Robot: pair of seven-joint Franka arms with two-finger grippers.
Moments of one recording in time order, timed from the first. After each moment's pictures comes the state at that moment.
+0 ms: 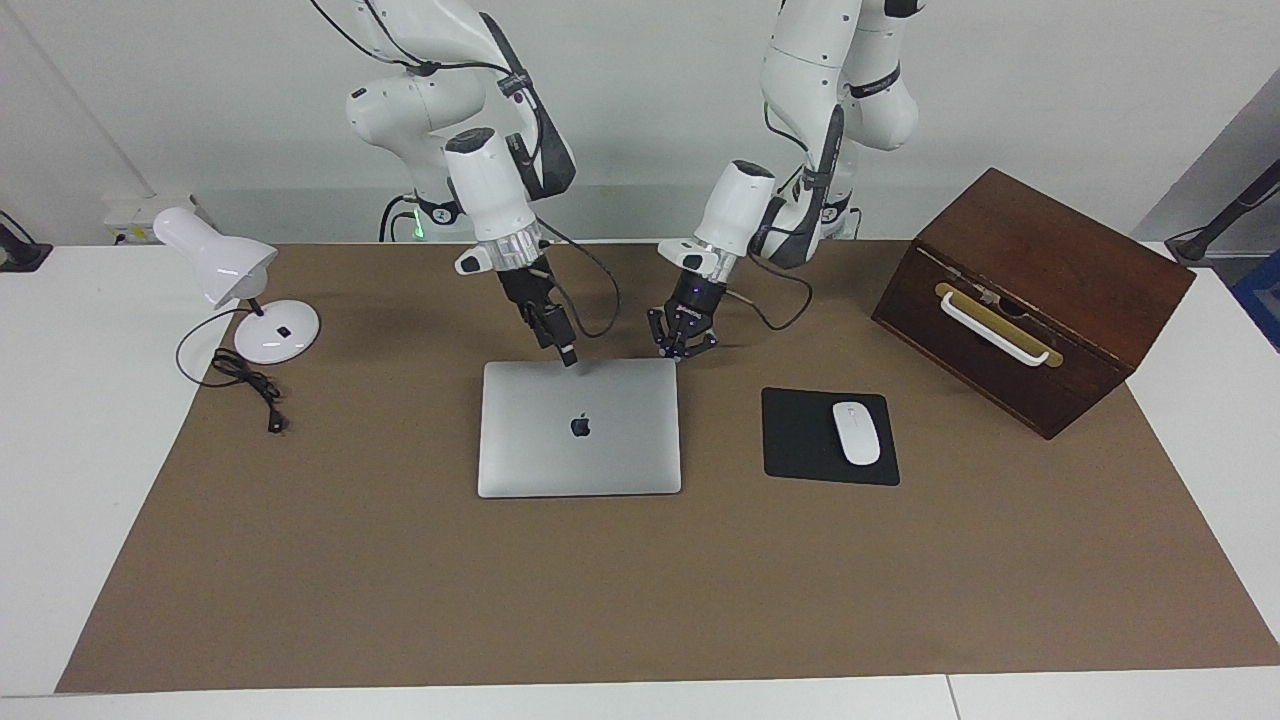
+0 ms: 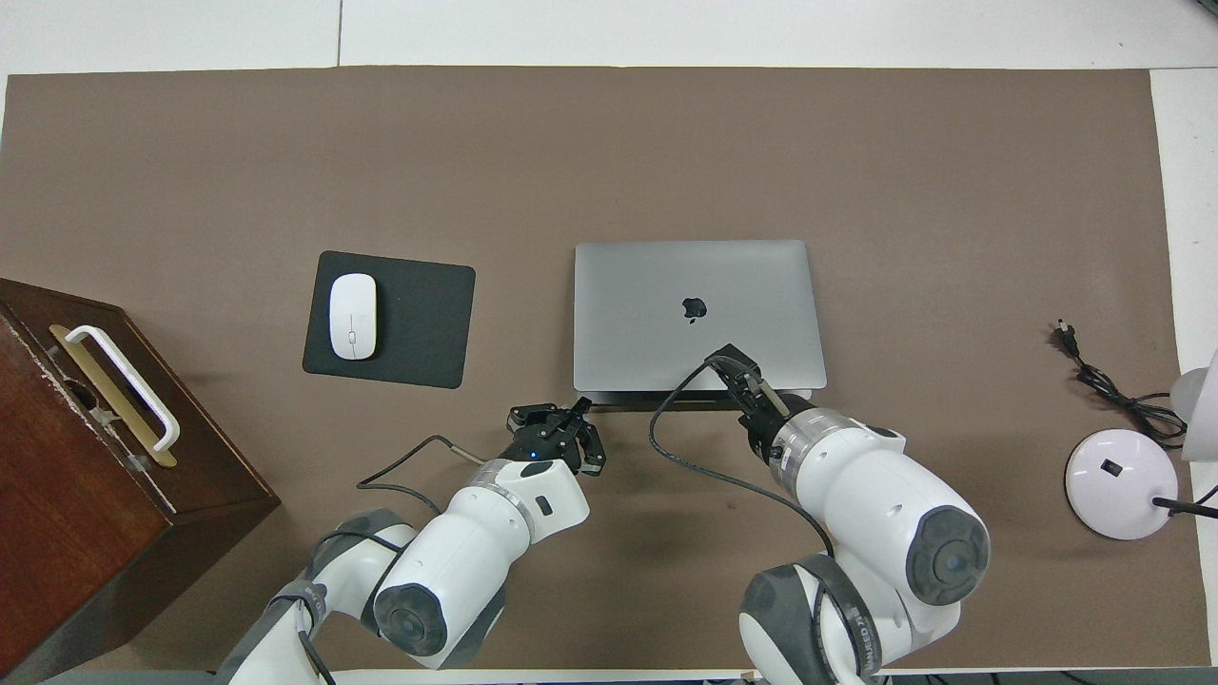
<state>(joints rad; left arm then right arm) -0.81 0.20 0.02 -2.56 -0.15 3.48 -0.10 0.52 -0.09 -0.01 -2.58 0.26 2.99 1.26</state>
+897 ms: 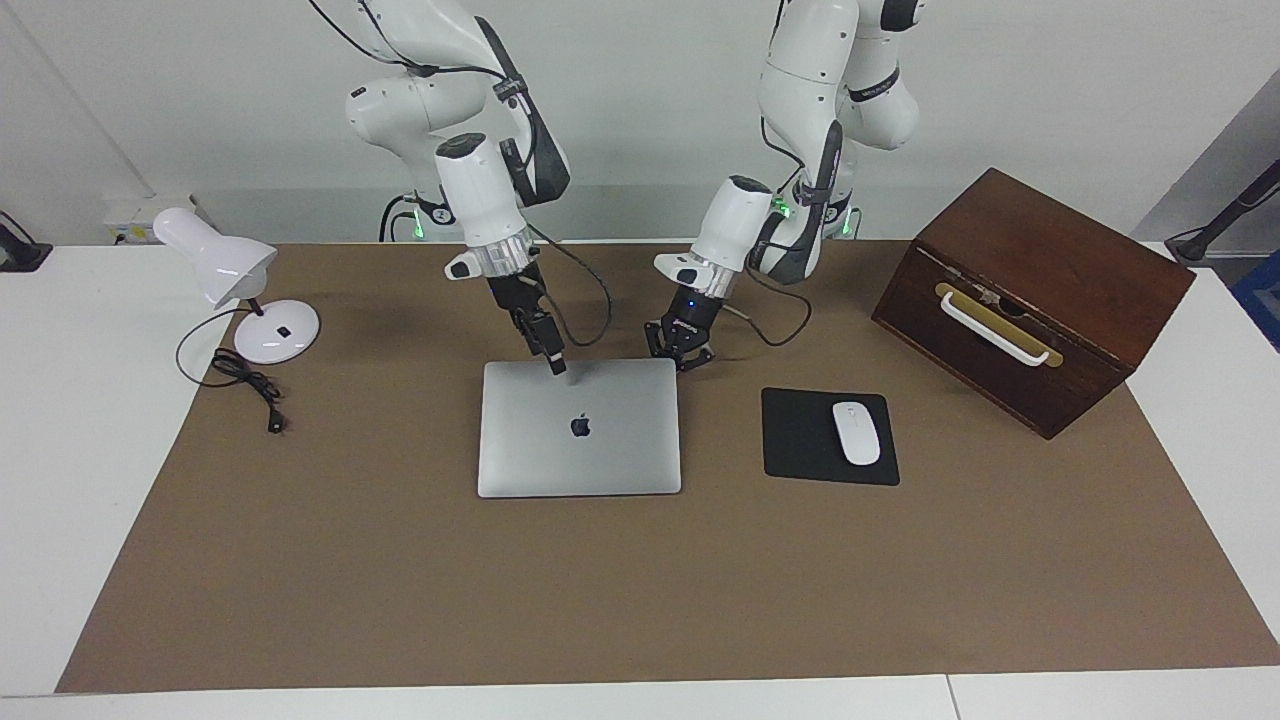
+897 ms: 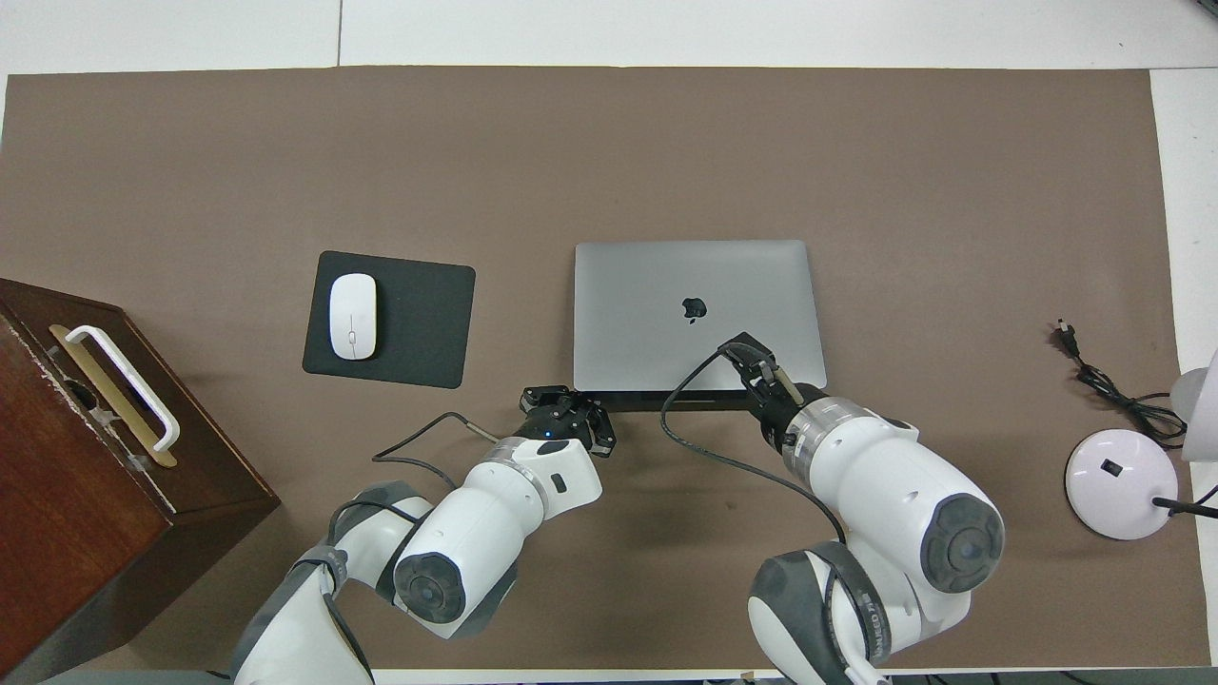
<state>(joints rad) -0.76 0.26 0.02 -2.51 -0.04 3.49 -0.09 0.49 -0.06 -0.02 -2.55 0.26 2.99 1.26</state>
